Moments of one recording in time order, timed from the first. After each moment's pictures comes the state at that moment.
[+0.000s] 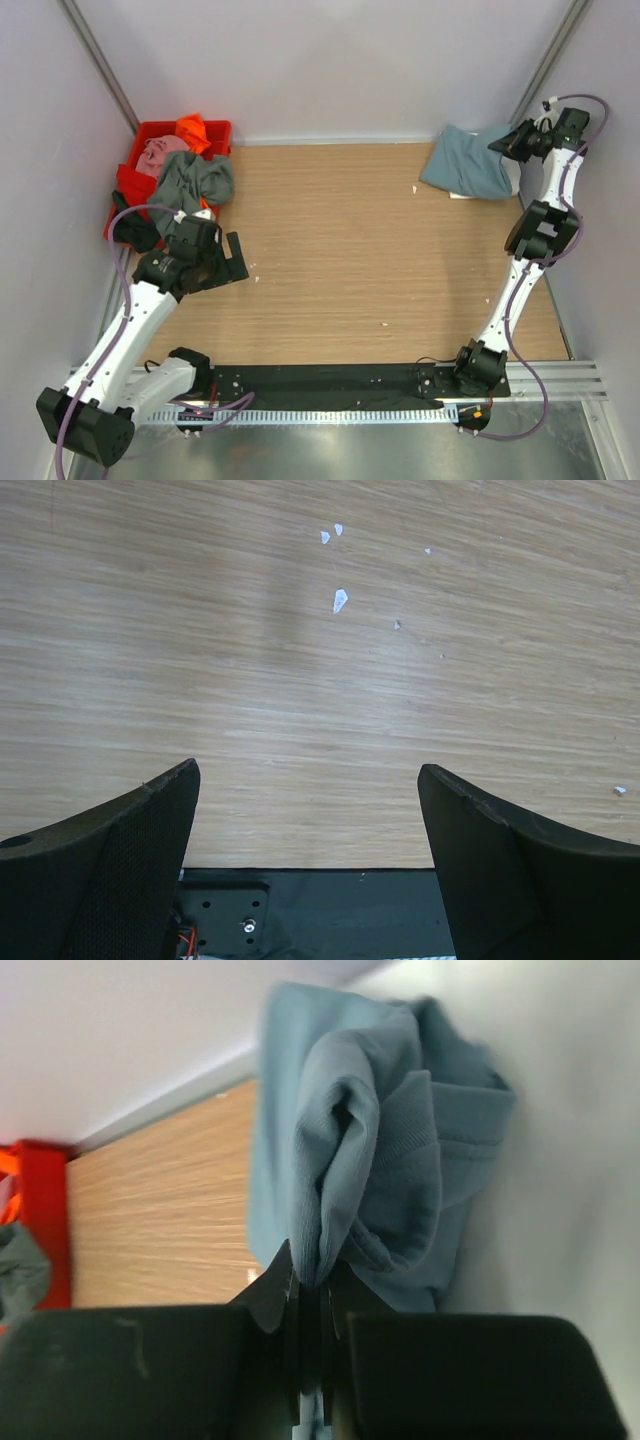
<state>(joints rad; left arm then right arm) -0.34 0.94 0.93 -0.96 -0.10 -0.56 -0.45 2.59 2.59 -0.66 -0.81 0.31</state>
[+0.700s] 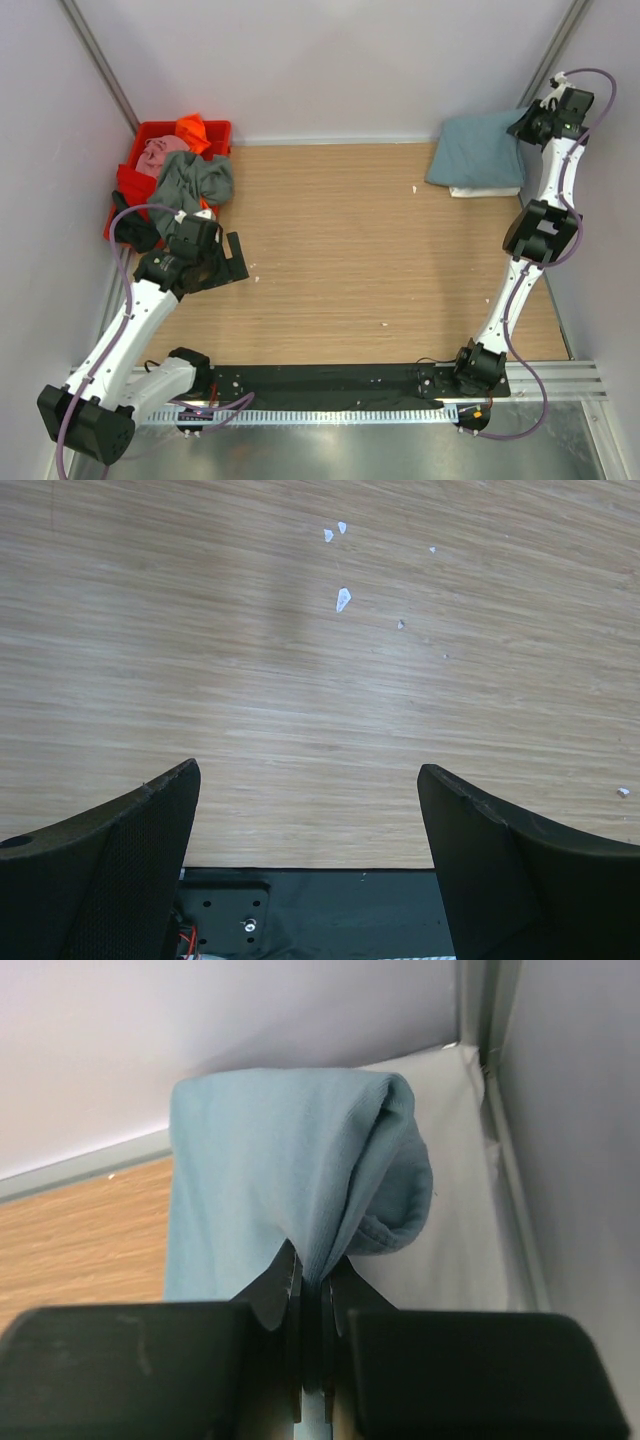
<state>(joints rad) -0.34 0.96 0.93 -0.95 -0.11 -0.56 -0.43 2.50 2.59 -0.64 -0.42 0.12</state>
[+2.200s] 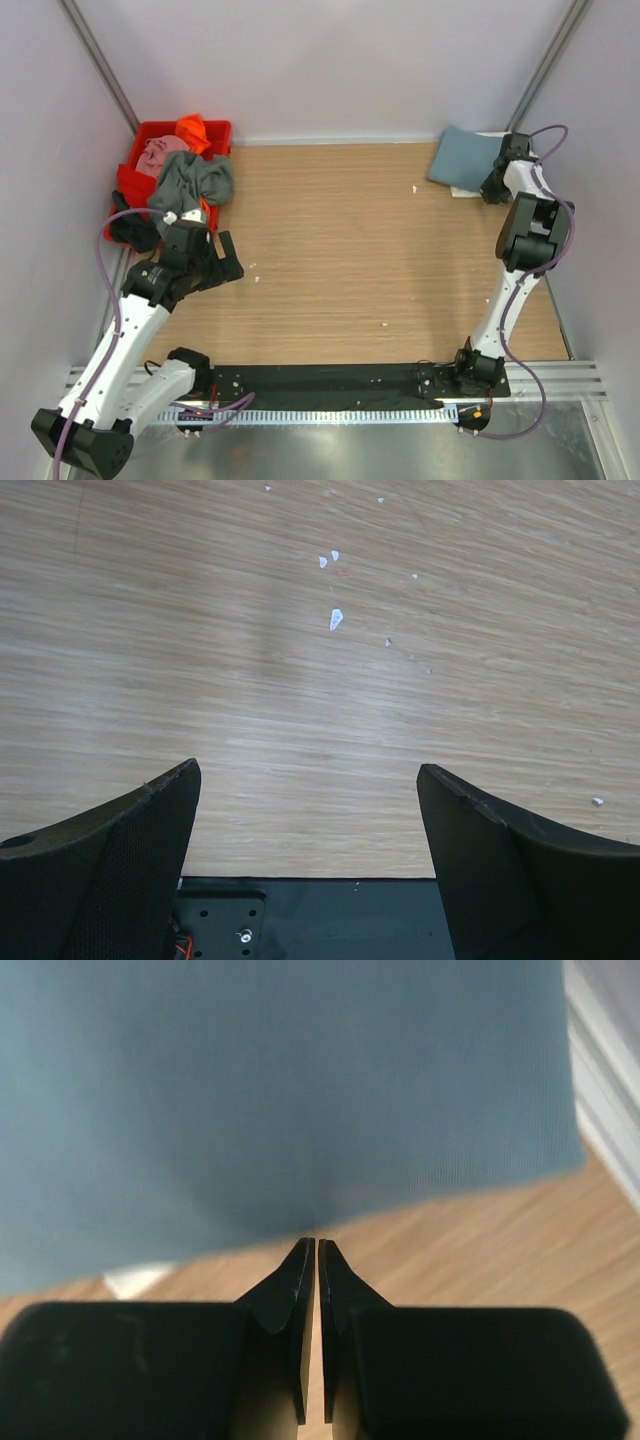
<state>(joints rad) -0.32 0.86 0.93 -0.95 -0.12 -0.56 -0.29 2.16 1.72 -0.59 0.15 0.41</state>
